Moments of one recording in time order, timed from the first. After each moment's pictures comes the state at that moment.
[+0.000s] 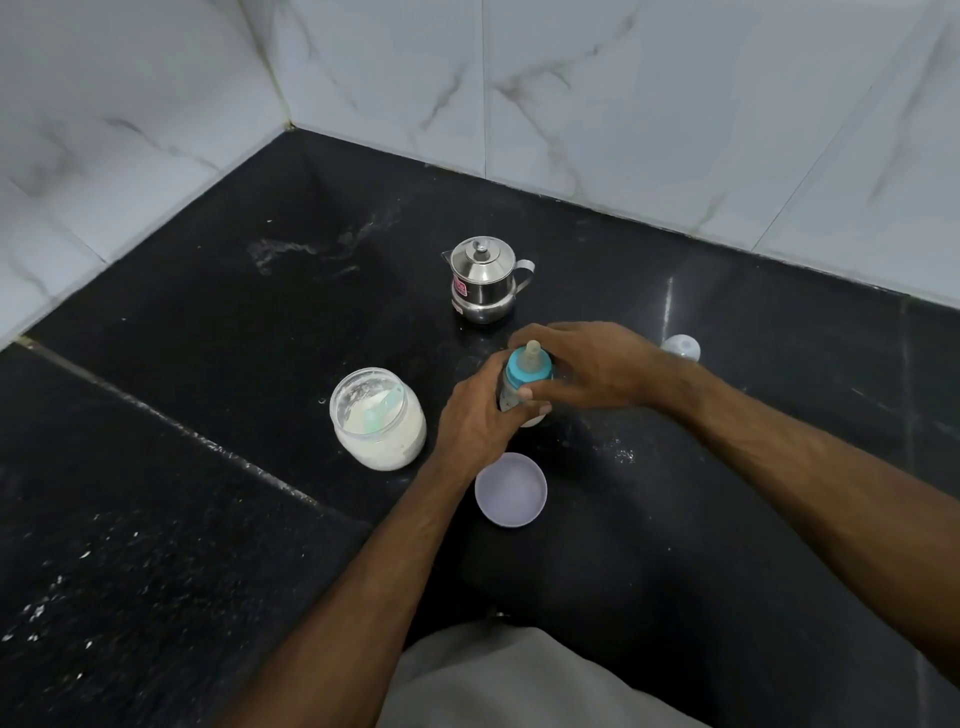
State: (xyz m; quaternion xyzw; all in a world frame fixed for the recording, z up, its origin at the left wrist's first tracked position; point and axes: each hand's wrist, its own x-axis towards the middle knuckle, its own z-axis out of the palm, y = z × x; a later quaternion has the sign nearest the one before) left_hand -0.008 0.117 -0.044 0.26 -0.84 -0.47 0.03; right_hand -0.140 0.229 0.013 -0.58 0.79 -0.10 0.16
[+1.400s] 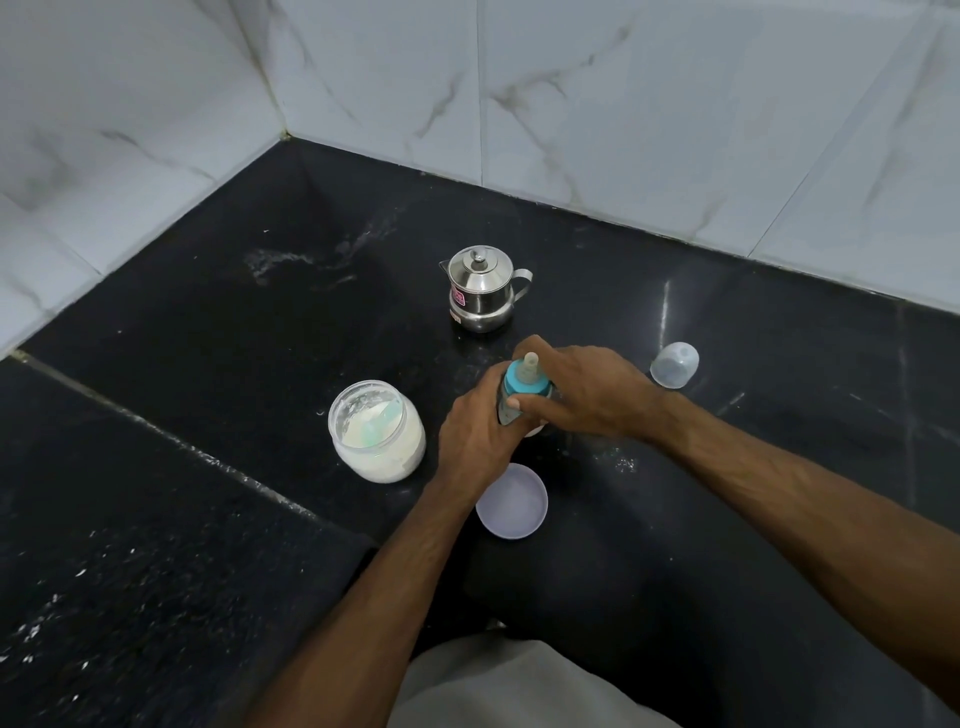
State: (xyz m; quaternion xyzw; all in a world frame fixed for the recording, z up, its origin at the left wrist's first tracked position) left_hand -0.004 0.121 -0.052 0.26 -0.86 -0.43 0.08; right_hand -0.122 0.228 0.004 -0.55 0.82 -0.11 0.10
